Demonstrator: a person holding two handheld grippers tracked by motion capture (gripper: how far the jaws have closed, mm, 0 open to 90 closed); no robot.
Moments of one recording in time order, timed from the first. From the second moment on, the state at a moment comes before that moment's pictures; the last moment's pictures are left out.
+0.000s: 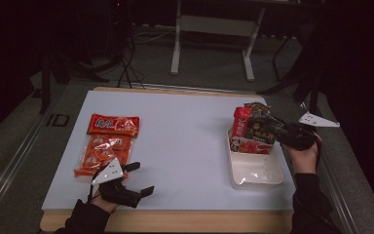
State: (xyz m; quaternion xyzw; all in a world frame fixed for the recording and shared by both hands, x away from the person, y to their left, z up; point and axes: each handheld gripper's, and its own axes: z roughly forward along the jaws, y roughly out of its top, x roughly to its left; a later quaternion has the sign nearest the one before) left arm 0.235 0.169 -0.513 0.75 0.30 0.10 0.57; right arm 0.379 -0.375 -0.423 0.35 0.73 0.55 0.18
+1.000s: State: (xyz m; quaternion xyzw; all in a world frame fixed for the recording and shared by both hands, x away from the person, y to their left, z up) left arm 0.237 0.183 -0.498 0.76 0.33 0.08 0.55; right arm 0.313 -0.318 -0.361 0.29 0.73 0.58 0.20
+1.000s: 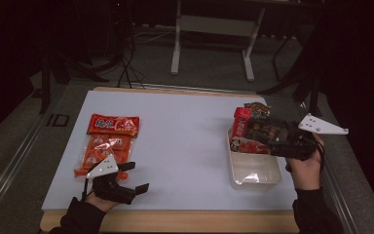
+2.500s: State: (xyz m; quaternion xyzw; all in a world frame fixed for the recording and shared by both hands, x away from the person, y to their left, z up) left arm 0.320 0.326 -0.510 0.71 0.53 0.22 0.40; right arm 0.249 -0.288 -0.414 0.24 0.77 0.58 0.11
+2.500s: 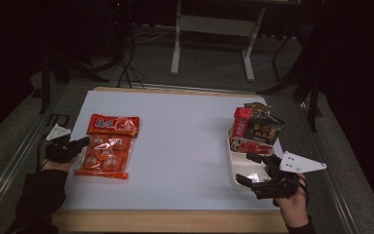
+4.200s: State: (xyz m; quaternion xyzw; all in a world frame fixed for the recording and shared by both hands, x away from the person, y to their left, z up) left arm 0.345 0.210 -0.541 0.78 0.49 0.14 0.37; right arm 0.250 -0.285 -0.420 0.23 0.78 0.58 0.10
